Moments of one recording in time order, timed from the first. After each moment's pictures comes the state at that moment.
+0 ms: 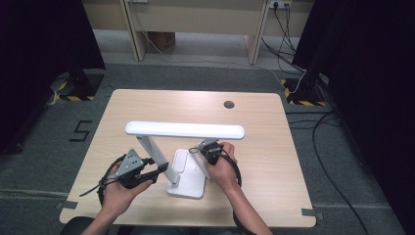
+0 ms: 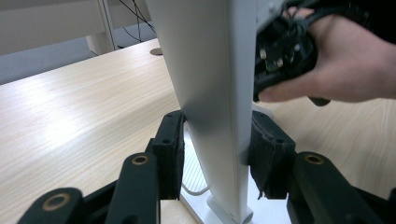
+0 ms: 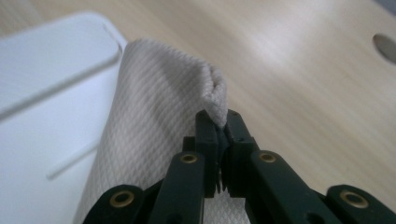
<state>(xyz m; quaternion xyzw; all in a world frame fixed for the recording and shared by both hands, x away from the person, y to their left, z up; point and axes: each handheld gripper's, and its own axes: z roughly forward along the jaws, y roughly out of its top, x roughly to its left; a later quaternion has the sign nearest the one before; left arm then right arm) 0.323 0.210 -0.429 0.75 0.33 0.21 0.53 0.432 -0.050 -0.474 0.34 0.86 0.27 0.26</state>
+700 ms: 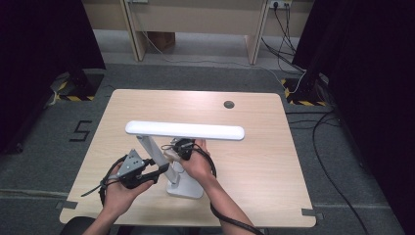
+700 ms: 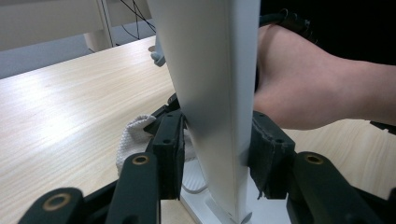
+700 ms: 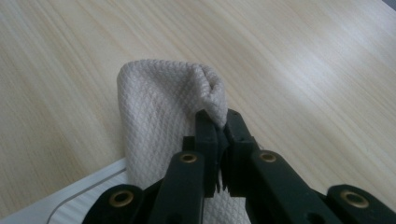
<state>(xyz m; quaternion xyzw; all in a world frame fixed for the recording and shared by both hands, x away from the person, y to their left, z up) 0.324 0.209 -0.434 0.75 0.33 0.20 0.53 0.449 0.031 -0.481 0.28 0.89 0.30 0.21</state>
